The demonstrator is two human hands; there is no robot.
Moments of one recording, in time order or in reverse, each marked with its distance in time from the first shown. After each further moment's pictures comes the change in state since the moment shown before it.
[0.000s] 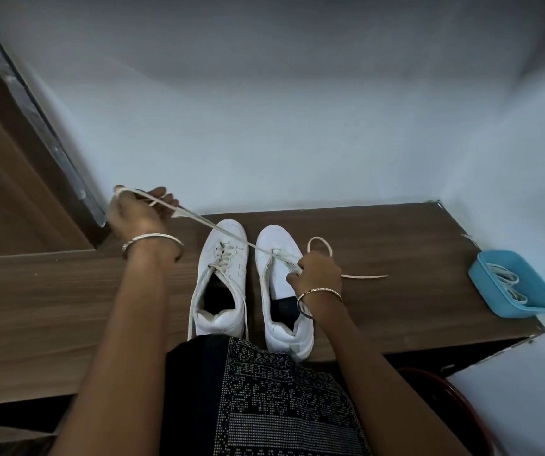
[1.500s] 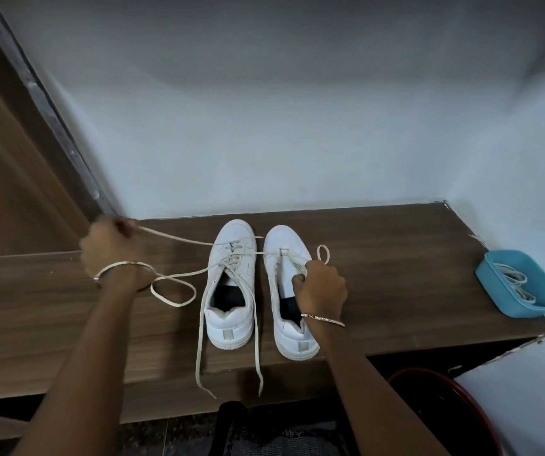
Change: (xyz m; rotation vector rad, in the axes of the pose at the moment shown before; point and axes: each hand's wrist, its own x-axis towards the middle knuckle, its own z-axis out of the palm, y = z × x) left_hand 0.030 0.015 -0.079 1.418 0.040 0.505; right_hand -0.027 -0.004 0.013 -0.025 0.152 0.015
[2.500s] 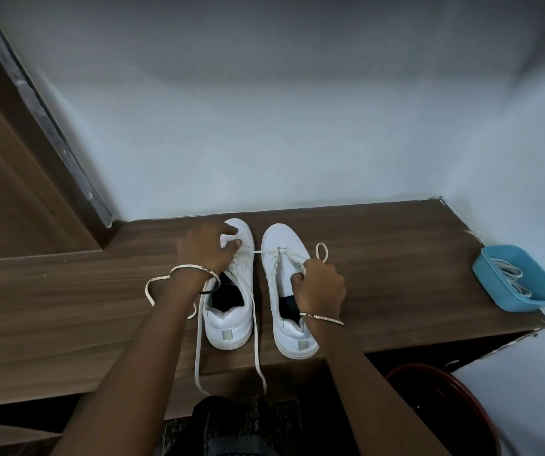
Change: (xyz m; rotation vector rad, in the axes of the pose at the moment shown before) left_hand -0.051 0.051 0.060 0.084 -0.579 0.554; right_hand 0.000 -0.002 0.001 -0.012 -0.001 0.018
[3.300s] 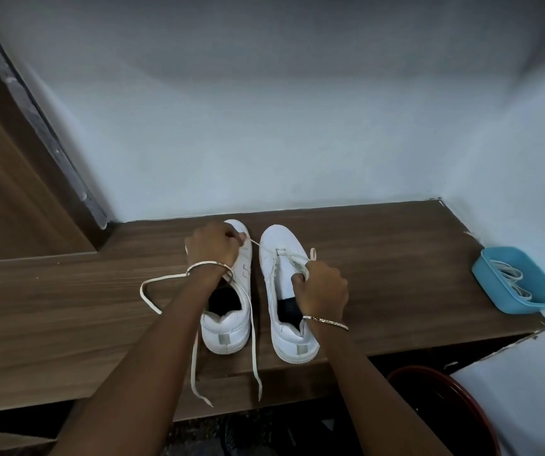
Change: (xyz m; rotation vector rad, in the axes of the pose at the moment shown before) left_hand 0.017 0.009 0.025 -0.161 0.125 -0.096; right_hand 0.005 0.007 0.004 0.063 0.034 0.026
